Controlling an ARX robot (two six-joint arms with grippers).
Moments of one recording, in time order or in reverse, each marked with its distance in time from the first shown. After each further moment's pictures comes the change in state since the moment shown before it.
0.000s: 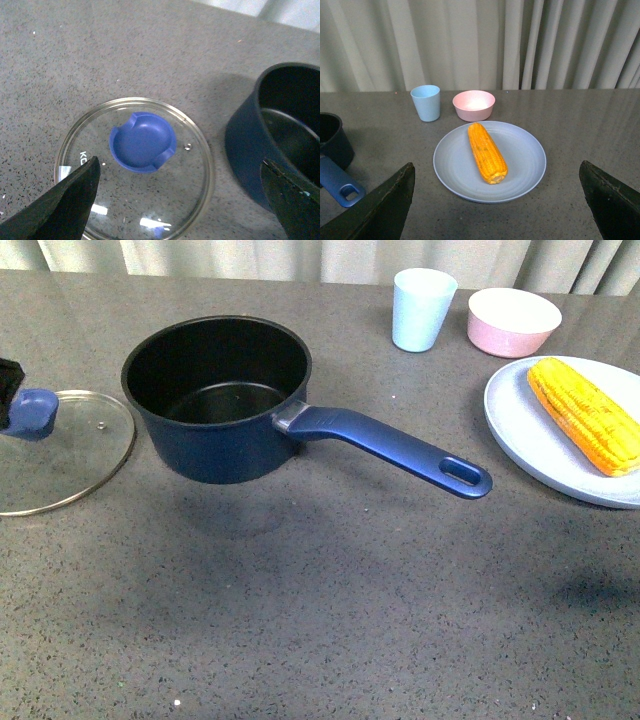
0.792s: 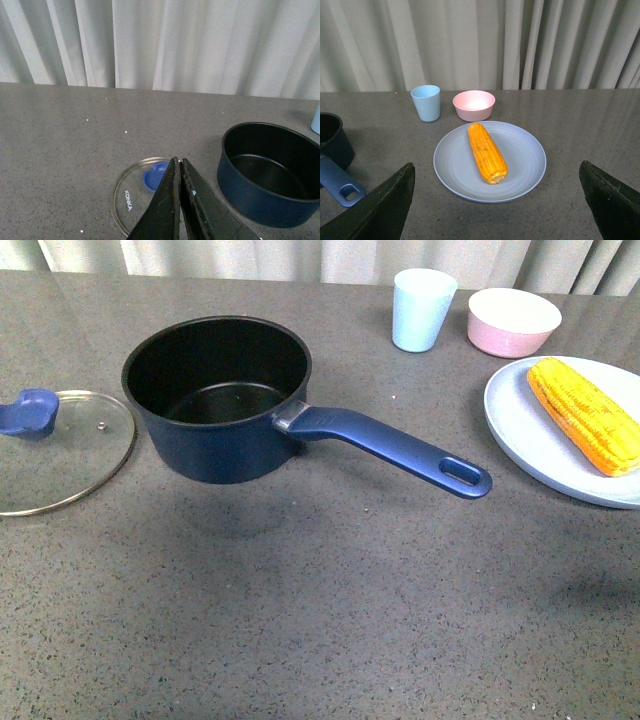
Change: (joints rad) left arm -0.025 -0.727 -0.371 0.002 -0.089 0.167; right arm 0.000 0.000 0.000 0.000 0.000 0.000
